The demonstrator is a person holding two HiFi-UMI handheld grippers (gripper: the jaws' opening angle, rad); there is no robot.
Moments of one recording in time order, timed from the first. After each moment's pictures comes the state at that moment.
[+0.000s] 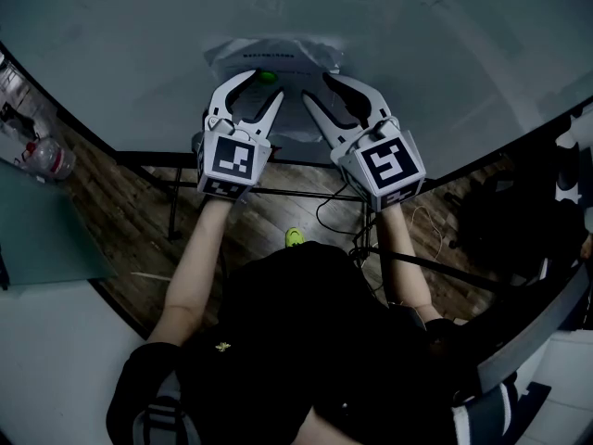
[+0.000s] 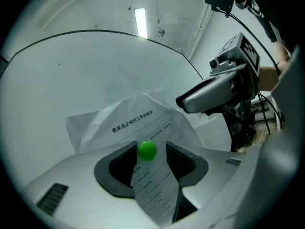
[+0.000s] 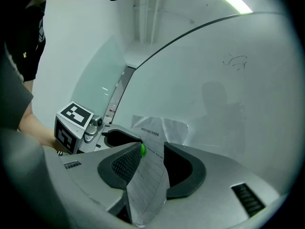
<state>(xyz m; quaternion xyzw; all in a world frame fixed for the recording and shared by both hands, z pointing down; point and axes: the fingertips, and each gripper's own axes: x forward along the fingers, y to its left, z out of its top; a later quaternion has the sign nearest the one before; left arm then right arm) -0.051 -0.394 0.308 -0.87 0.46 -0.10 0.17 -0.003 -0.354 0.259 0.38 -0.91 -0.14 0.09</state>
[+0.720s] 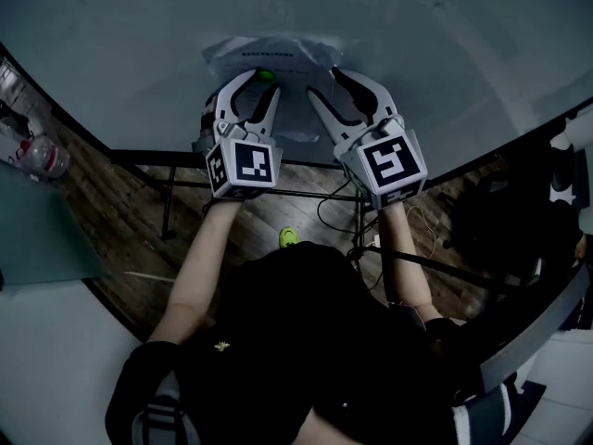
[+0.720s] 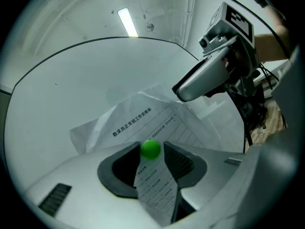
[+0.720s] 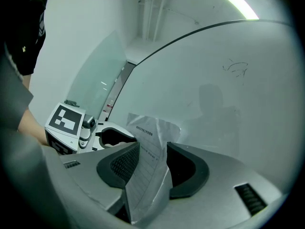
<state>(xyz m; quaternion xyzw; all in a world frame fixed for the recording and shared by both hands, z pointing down) -0.051 -0.400 0.310 -0.81 0.52 -0.14 0.23 0.008 -0.362 0.255 0.40 -0.89 -0.16 0.11</state>
